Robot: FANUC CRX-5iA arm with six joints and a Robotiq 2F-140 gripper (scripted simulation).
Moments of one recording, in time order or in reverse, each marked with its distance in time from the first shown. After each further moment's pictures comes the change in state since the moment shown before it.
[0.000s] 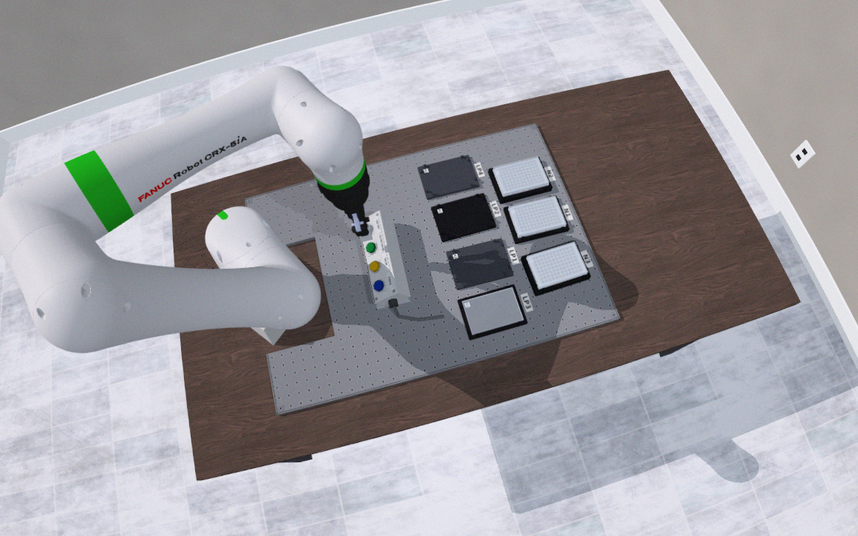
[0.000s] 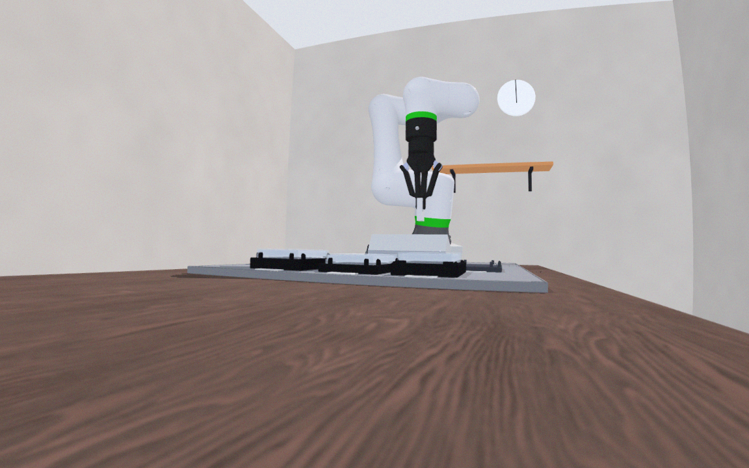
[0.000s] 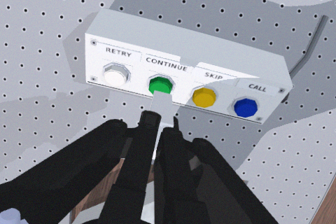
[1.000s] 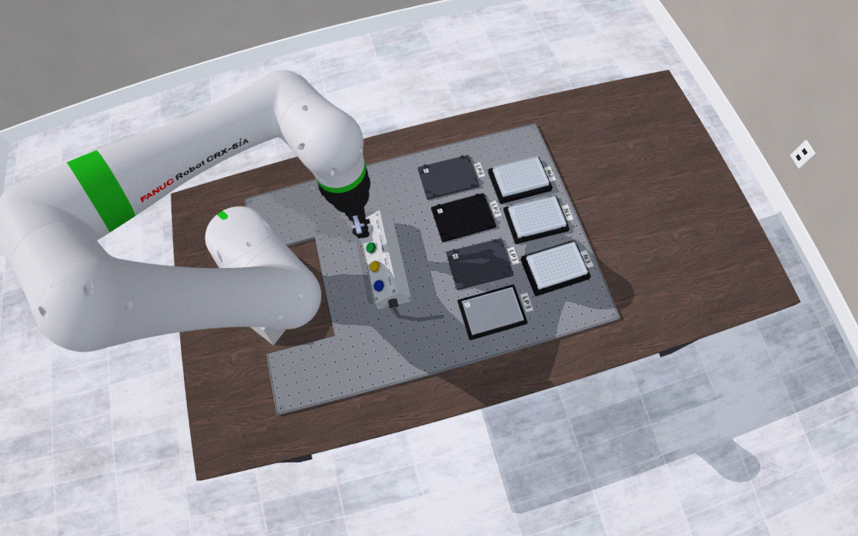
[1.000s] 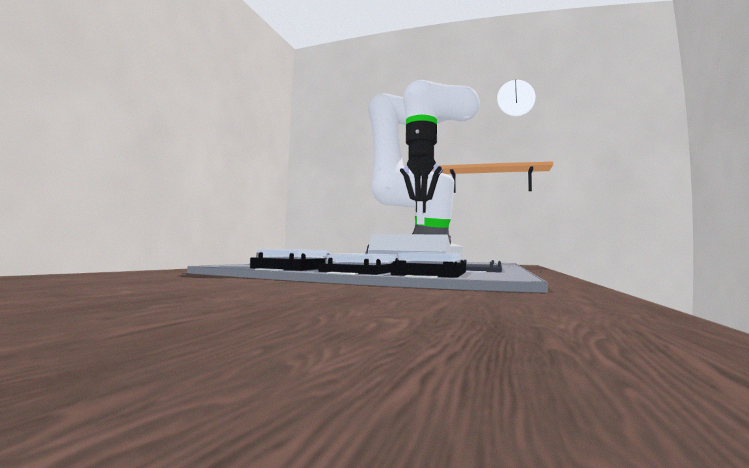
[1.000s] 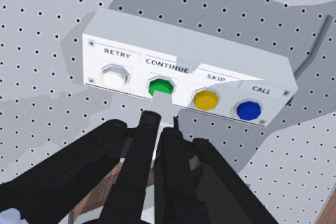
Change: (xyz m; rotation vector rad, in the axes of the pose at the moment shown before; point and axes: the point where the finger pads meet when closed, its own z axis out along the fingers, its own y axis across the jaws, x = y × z) arm 0.000 0.000 0.010 0.000 0.000 0.000
